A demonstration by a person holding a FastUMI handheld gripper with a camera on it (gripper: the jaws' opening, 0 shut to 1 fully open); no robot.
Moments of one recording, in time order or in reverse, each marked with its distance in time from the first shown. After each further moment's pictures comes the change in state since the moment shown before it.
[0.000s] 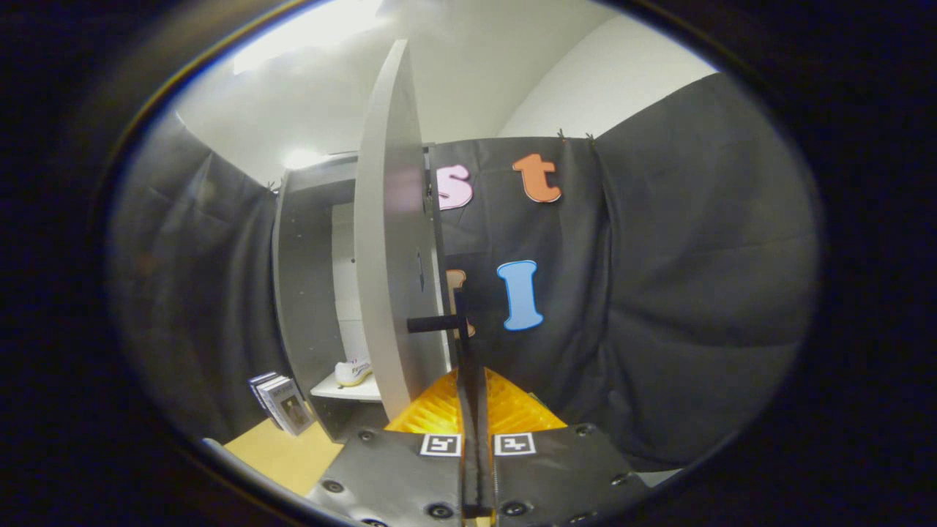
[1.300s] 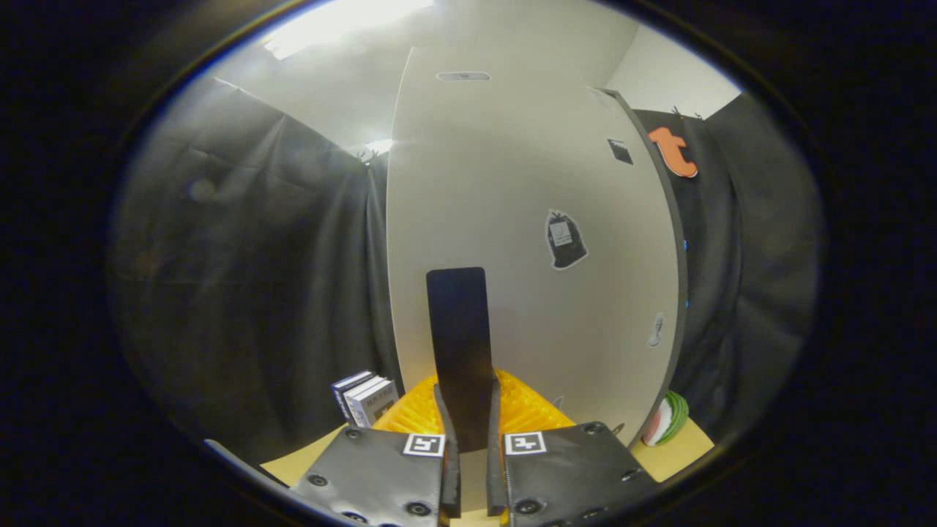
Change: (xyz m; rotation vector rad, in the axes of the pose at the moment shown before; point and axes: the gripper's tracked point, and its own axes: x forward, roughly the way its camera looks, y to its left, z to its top) arm 0.068 0.258 -0.045 -0.007 0.078 0.326
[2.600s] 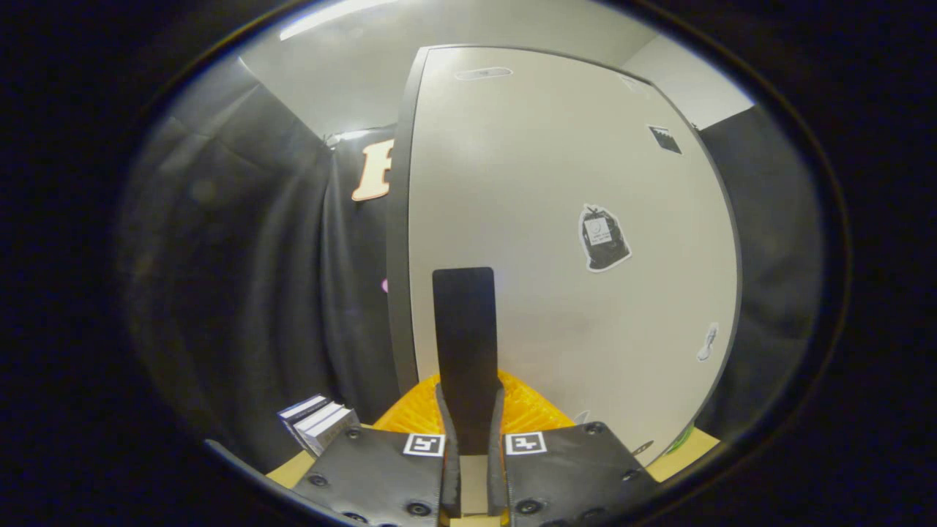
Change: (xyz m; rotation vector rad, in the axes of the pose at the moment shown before) arm 0.118 0.026 -0.011 -0.036 -0.026 -0.184
